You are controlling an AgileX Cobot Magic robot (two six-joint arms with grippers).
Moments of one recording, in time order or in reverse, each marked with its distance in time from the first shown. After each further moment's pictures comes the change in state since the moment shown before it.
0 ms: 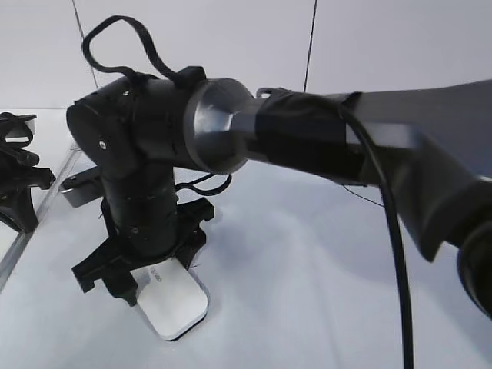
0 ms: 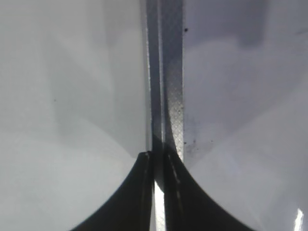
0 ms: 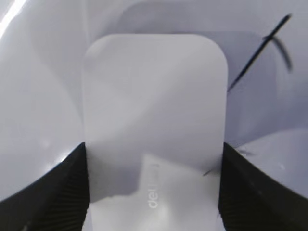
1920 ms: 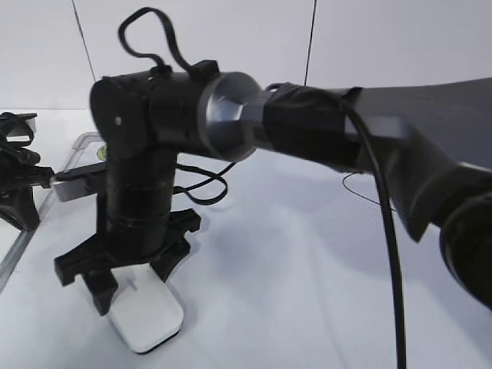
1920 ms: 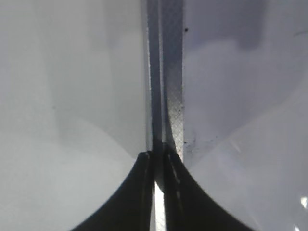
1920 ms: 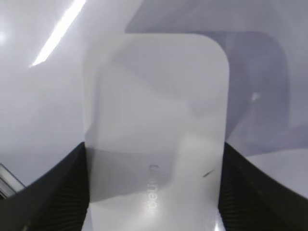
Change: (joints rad) left arm 0.000 0.000 0.000 0.000 -0.013 0.000; right arm -0.043 0.032 -0.035 0.228 -0.004 -0.129
